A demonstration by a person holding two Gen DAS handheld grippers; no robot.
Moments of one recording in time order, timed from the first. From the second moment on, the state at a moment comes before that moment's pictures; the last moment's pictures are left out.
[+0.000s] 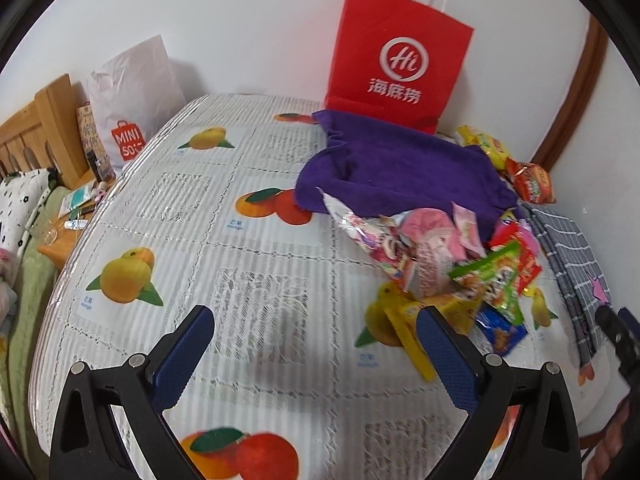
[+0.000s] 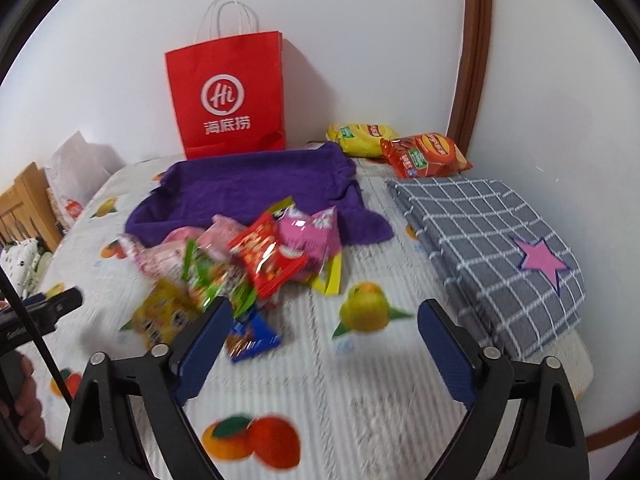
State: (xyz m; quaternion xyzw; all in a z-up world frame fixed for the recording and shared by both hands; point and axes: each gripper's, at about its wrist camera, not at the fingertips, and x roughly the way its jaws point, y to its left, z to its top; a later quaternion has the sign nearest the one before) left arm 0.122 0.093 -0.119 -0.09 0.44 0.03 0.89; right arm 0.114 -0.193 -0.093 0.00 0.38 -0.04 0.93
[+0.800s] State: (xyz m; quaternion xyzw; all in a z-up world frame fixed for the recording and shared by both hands) left arm 0.172 0.102 -0.140 -0.11 0.46 0.03 0.88; right arm 0.213 -0.159 -0.158 -0.07 0.45 0.07 0.89
